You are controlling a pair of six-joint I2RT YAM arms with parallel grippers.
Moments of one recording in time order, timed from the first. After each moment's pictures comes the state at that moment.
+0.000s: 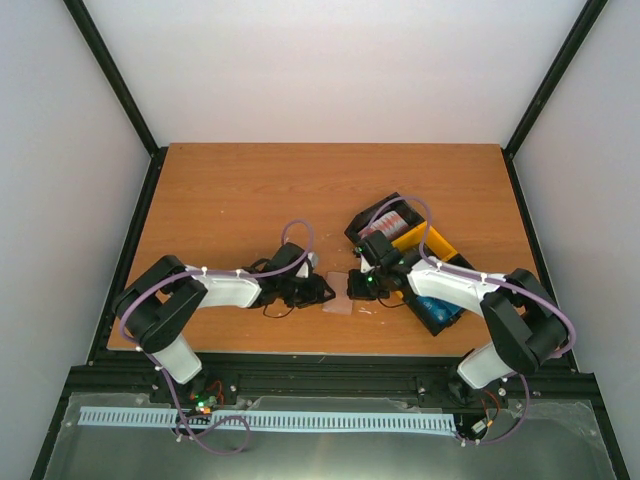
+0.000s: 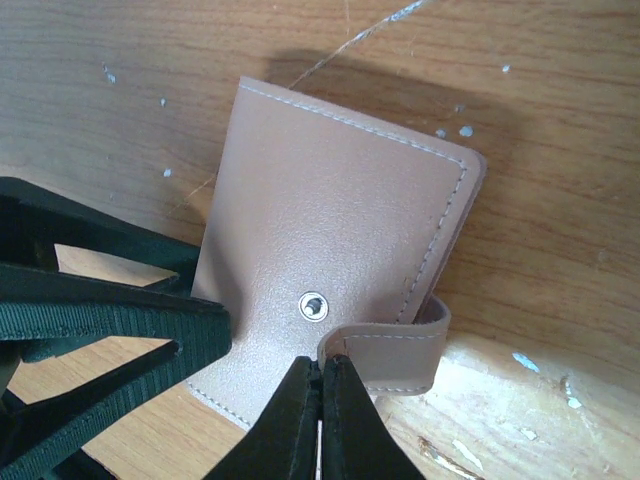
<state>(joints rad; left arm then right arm) -0.76 1.65 0.67 0.09 0.38 -0.90 0.69 1.51 0.79 -0.38 -0.27 0.63</state>
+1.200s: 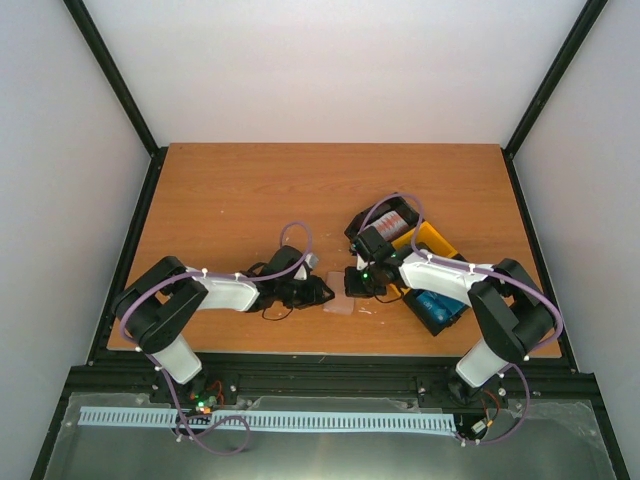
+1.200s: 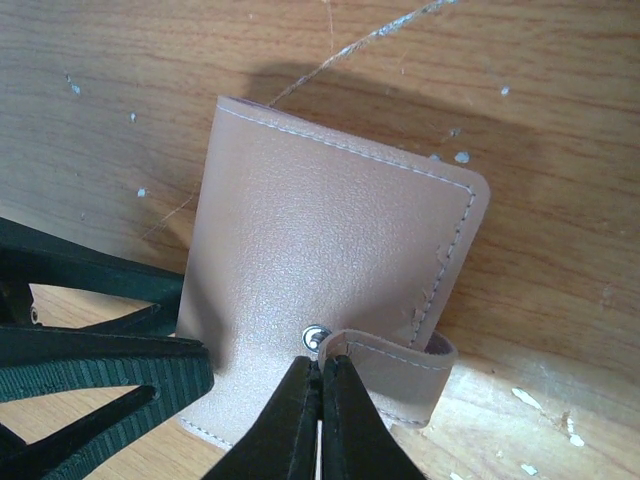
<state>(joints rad) -0.76 1.65 0.61 0.19 0.39 -0.90 0.69 1.59 0.87 -0.43 -0.26 0.62</state>
